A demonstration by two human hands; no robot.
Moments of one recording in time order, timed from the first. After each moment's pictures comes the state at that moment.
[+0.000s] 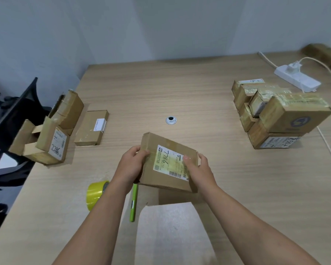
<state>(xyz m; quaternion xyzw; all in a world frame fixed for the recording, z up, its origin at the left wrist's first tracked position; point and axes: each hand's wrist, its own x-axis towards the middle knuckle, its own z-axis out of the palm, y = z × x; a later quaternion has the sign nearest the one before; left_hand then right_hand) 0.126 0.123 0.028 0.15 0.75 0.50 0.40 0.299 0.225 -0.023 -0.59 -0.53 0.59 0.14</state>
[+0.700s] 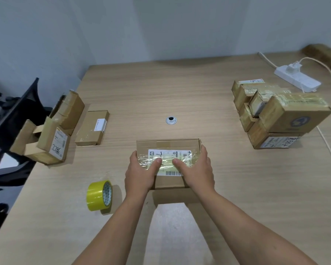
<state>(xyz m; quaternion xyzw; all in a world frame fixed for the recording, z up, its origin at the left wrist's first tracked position) 0.160 0.115 -0.006 0.20 0.86 0.41 0.24 0.296 0.211 -0.002 -0.59 -0.65 0.46 0.15</state>
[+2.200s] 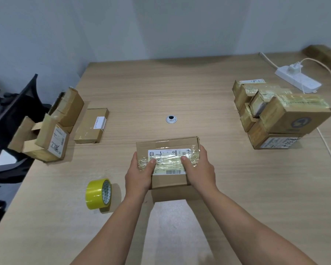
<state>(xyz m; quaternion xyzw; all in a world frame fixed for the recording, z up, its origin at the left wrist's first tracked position) 0.153 0.111 -0.030 0.18 0.81 0.49 0.27 0.300 0.221 -0.018 -0.56 -0.66 0.47 0.17</state>
